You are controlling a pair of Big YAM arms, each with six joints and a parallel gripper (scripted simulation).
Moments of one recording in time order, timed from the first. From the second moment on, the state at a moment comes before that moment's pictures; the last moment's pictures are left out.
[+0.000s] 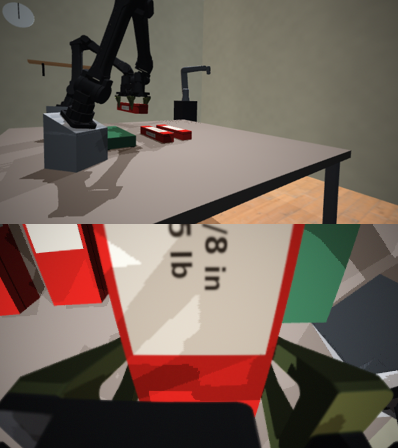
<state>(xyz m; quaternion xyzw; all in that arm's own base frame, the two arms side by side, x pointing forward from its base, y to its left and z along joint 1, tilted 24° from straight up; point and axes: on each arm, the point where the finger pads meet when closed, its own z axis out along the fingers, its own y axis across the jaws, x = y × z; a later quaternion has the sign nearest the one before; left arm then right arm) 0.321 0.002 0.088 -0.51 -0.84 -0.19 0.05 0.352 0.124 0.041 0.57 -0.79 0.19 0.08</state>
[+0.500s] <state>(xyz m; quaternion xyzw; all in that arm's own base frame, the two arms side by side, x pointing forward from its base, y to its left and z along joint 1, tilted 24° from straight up) 0.296 -0.011 0.081 -0.52 -0.83 -0.19 0.05 0.325 0.131 0.036 0.57 -0.79 0.19 0.08</state>
